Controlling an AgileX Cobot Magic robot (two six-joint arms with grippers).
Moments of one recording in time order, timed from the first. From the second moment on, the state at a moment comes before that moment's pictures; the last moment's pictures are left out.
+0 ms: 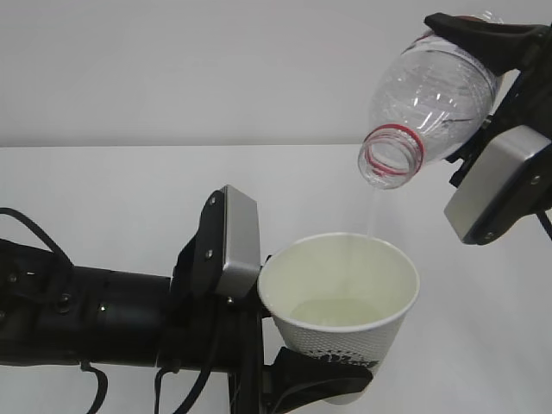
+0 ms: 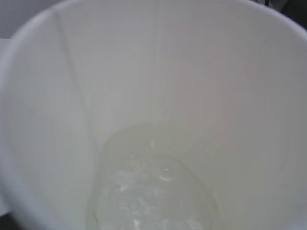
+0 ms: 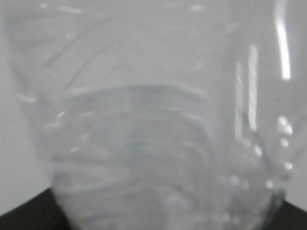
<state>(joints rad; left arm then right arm) -0.75 1.77 -0.64 0.94 -0.95 -0.47 0.20 1.40 -0.50 -0.53 -1.11 -1.18</state>
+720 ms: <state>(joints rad) -0.75 1.77 -0.65 0.96 -0.95 -0.47 0.20 1.40 -0.50 -0.52 -1.11 -1.21</state>
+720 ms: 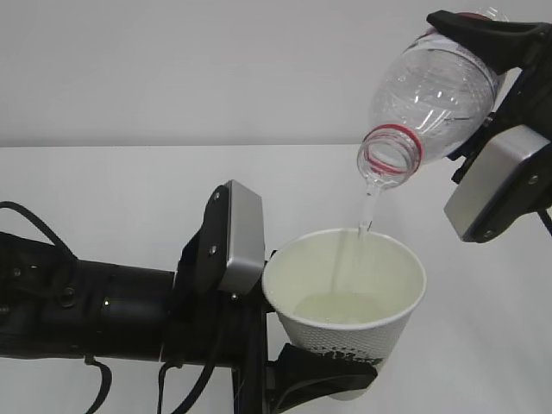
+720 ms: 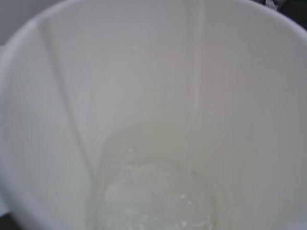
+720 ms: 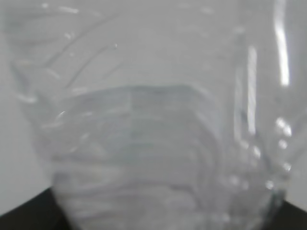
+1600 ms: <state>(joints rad) -0.75 1.77 -0.65 1.00 -0.95 -0.47 0.20 1.40 -0.50 -0.51 -1.11 -1.21</state>
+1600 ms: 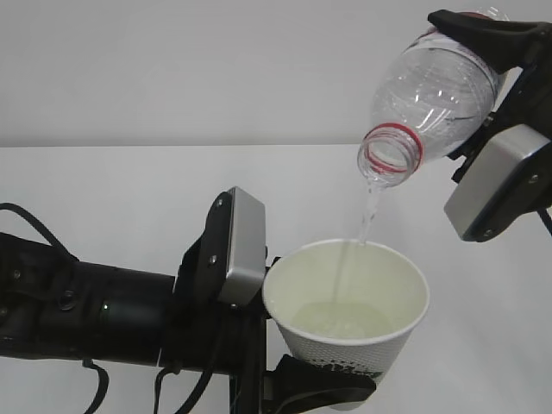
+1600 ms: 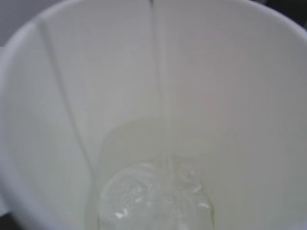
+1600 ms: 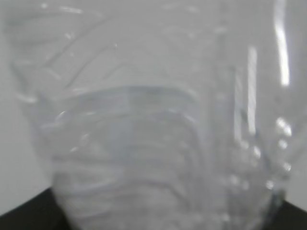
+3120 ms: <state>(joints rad) -0.75 1.77 -0.65 1.00 -0.95 -0.47 0.20 1.40 -0.50 -0.51 -1.11 -1.23</state>
